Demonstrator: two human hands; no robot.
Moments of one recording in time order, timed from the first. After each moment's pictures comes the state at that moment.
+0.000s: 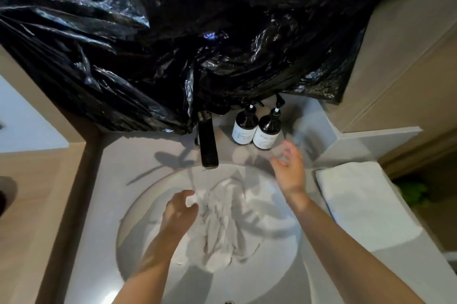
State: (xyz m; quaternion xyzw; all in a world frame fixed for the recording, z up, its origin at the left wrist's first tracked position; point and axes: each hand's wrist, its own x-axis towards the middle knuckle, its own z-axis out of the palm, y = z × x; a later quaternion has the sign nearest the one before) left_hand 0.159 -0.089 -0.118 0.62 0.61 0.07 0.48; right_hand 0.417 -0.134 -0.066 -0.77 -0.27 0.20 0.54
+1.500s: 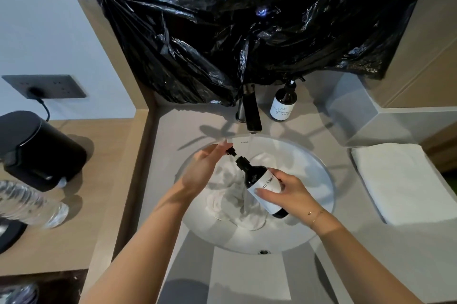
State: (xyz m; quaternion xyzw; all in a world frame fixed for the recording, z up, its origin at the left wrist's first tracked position) left_hand 0.098 -0.109 -0.016 0.62 0.44 0.23 0.61; right_hand 0.298 -0.226 -0.040 -0.67 -0.40 0.51 0.38
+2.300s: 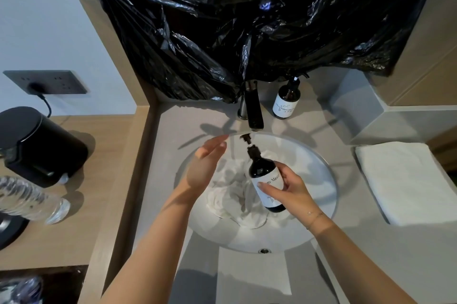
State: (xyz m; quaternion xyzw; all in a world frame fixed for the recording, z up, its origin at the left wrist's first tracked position) left_hand 0.104 -0.106 -0.029 0.58 0.46 0.28 0.61; right_hand 0.296 -0.224 -0.055 -0.64 -0.36 0.50 0.46
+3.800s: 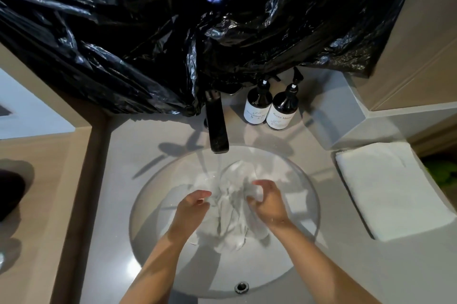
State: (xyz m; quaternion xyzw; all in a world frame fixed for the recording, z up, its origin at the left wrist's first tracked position) left_hand 0.149 -0.107 -0.143 0.55 0.61 0.08 0.57; right_hand 0.349 -0.186 -0.172 -0.81 -0.37 0.32 0.32
